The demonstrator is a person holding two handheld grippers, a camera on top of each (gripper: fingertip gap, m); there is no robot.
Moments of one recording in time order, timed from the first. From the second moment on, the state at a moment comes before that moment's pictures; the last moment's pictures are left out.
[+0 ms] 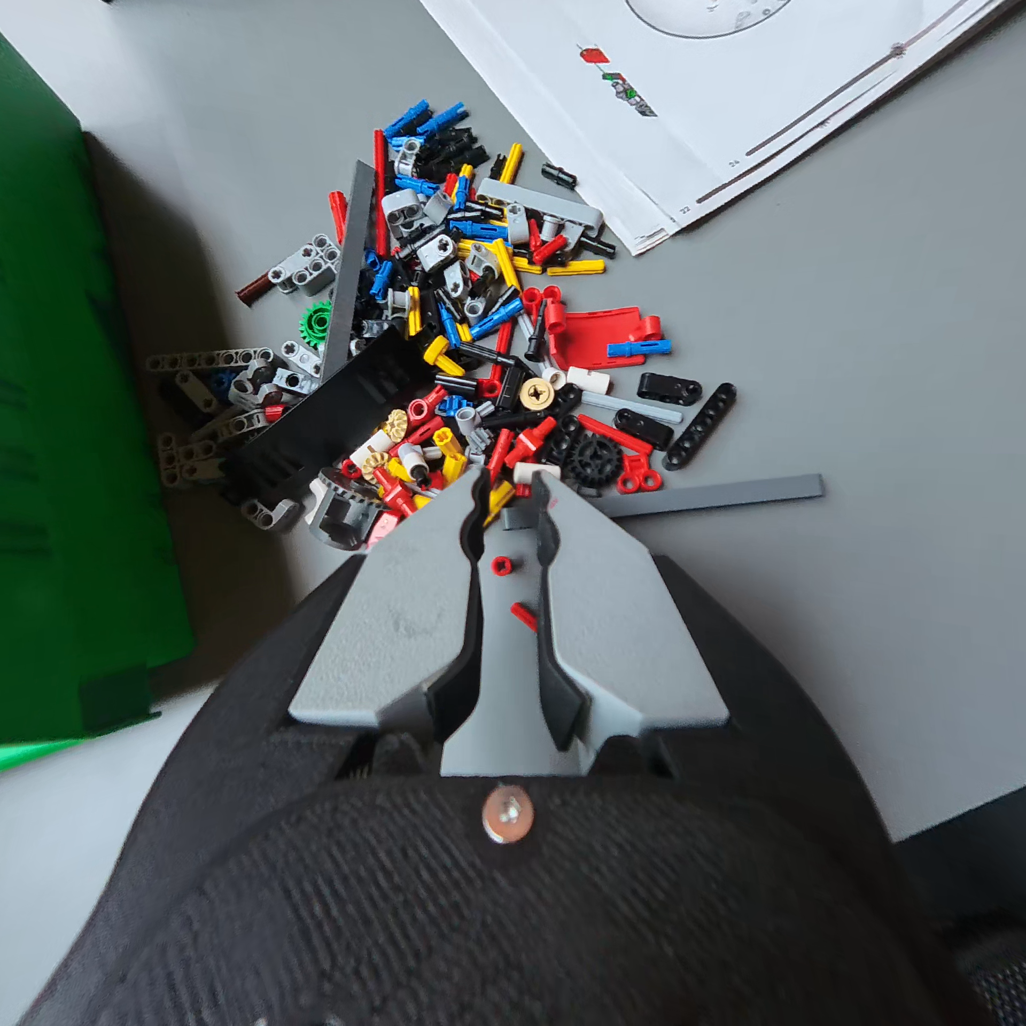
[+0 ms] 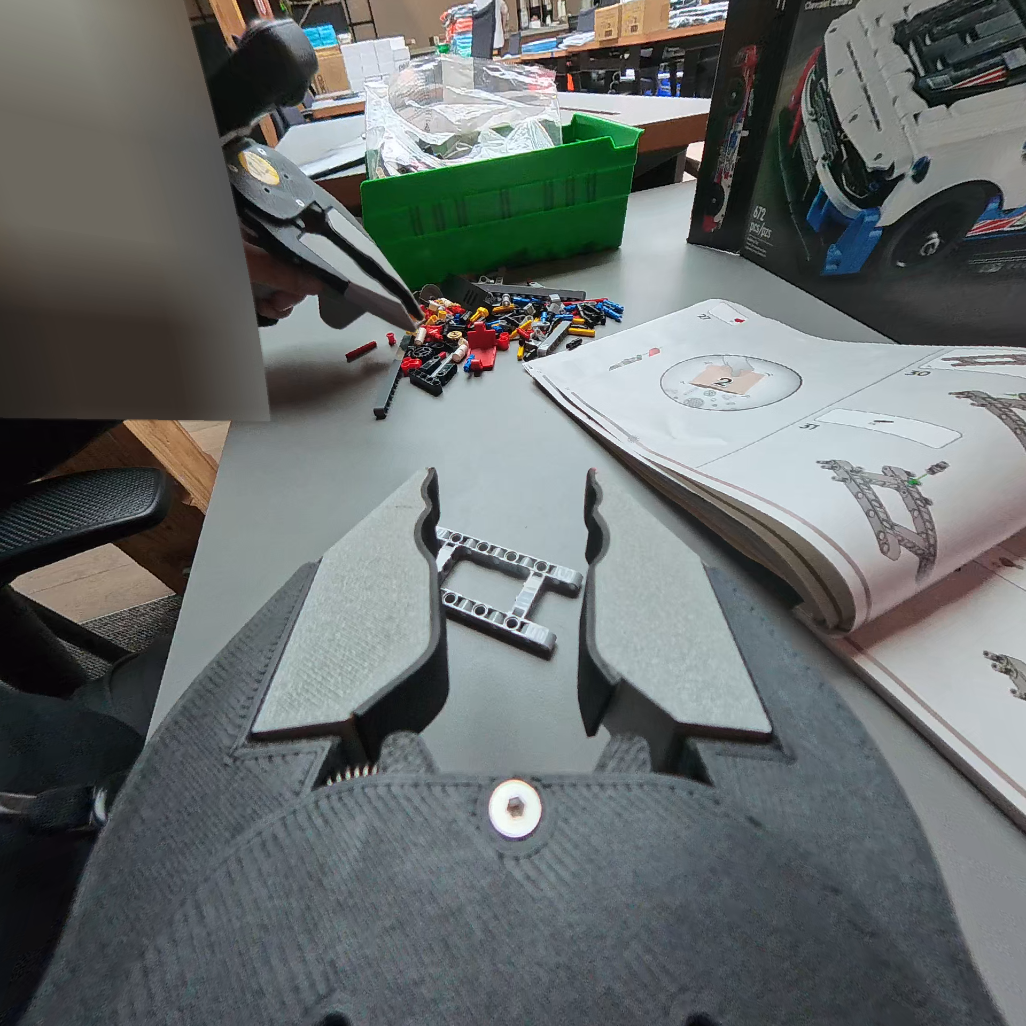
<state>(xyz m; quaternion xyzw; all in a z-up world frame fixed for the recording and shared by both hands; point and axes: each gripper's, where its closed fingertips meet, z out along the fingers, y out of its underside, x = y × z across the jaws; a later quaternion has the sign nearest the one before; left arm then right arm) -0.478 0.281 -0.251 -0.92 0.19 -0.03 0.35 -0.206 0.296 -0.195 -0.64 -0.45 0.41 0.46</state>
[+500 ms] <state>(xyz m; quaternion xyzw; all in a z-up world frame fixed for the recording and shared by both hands) -0.482 0.310 -0.235 -0.90 0.21 0.00 0.37 -0.208 0.295 -0.196 -0.64 -0.45 0.41 0.46</state>
